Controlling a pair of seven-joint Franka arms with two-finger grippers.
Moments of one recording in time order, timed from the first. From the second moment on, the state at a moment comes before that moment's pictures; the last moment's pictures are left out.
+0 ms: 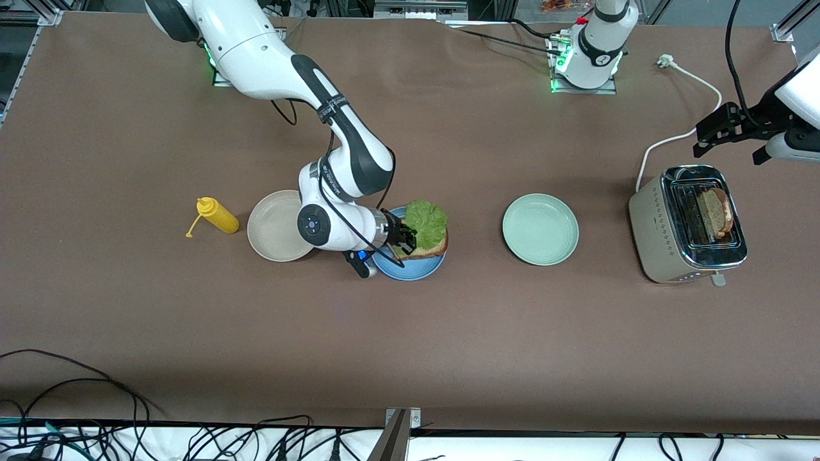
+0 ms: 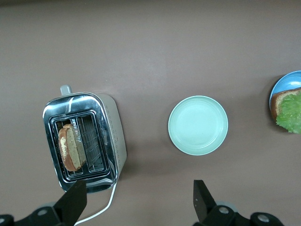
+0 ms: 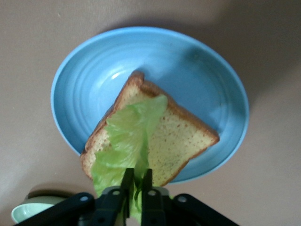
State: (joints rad) left arm -0.01 -0.02 -0.02 -1.57 -0.02 1.57 0.07; right arm 0.63 0.89 -0.04 -1.25 0.64 2.10 1.12
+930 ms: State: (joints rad) left arm -0.01 -0.02 -0.02 -1.57 -0.02 1.57 0.07; right arm 0.63 0.79 -0.07 -1.24 0.24 2.03 1.12
